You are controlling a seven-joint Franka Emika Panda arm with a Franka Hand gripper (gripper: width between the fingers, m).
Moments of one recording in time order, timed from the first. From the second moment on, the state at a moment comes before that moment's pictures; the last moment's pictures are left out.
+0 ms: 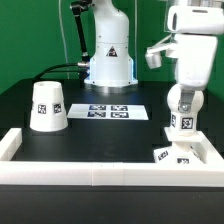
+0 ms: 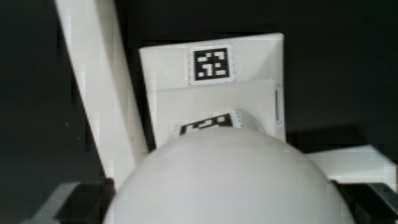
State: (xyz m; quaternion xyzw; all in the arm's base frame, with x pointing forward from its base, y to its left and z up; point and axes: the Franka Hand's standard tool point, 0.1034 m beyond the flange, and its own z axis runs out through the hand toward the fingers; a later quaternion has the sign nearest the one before) arm 0.598 0.100 0.109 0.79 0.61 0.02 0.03
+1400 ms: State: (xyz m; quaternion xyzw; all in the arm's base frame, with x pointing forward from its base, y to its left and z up) arm 0.600 0.102 0.109 1.00 0.01 0.04 0.00
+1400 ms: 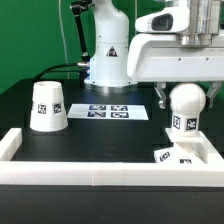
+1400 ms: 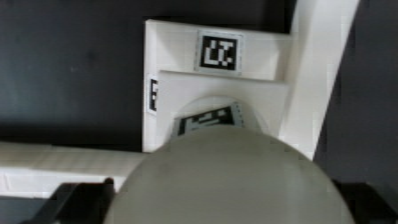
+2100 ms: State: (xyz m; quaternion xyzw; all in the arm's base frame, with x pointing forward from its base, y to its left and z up) arm 0.600 0.101 0.109 0.97 -0.23 0.03 -0.02
